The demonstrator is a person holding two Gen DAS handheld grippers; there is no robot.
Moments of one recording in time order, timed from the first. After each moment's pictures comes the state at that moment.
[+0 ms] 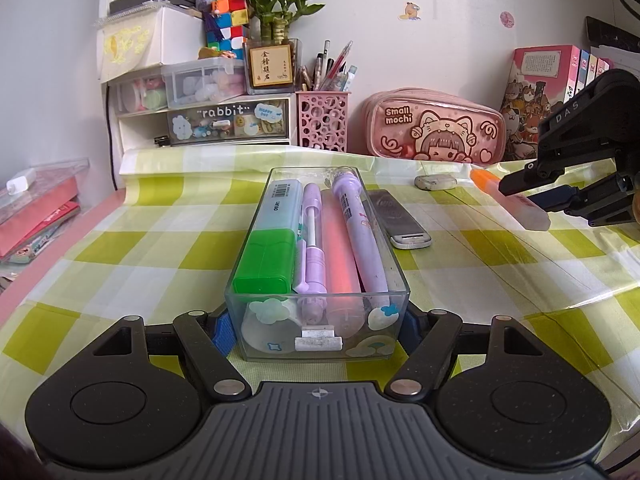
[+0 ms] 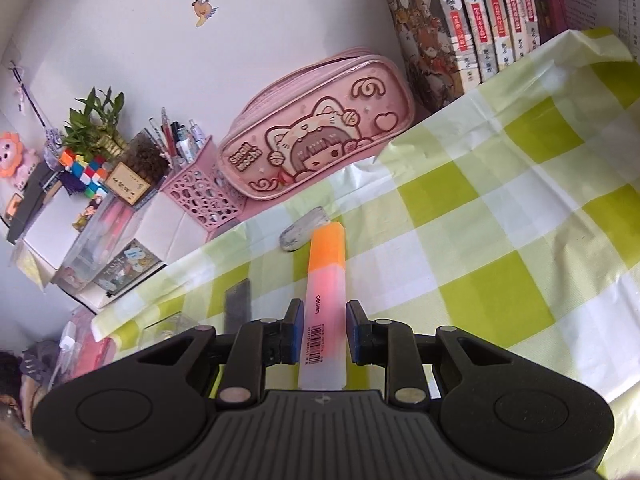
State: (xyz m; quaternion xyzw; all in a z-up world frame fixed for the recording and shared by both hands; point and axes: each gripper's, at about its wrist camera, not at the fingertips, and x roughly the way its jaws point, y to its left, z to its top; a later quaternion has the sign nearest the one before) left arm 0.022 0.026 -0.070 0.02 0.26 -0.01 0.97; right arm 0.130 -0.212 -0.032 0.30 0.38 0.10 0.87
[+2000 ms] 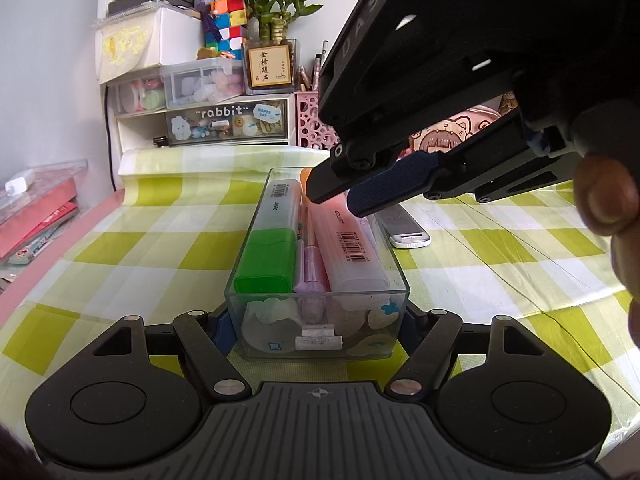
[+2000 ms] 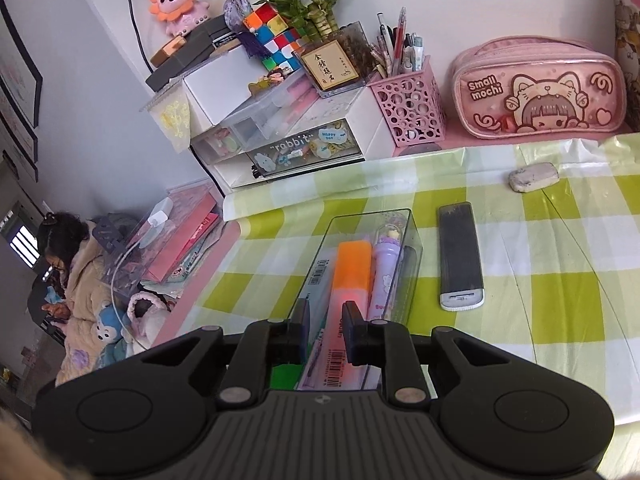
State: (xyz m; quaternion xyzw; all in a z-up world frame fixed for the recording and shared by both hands) left arm 0.022 0.025 -0.070 0.01 0.26 -0.01 0.97; right arm 0.099 -0.074 0.001 0.15 0.39 0.27 0.87
